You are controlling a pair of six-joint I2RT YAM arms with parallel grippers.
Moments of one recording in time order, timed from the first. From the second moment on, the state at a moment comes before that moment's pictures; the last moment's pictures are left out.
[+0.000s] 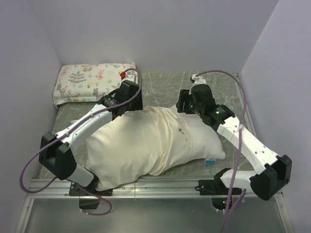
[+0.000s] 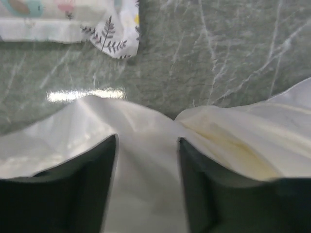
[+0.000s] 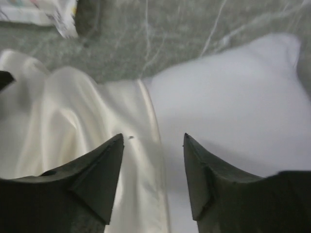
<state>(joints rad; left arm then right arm) -0.61 1.49 1.28 -0.54 -0.35 -0.48 0.54 1.26 1.13 -0.50 0.15 0.41</state>
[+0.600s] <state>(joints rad) -1.03 1.47 1.34 -0.49 -0.33 -0.61 0.48 0.90 0.80 -0.52 0.25 0.46</state>
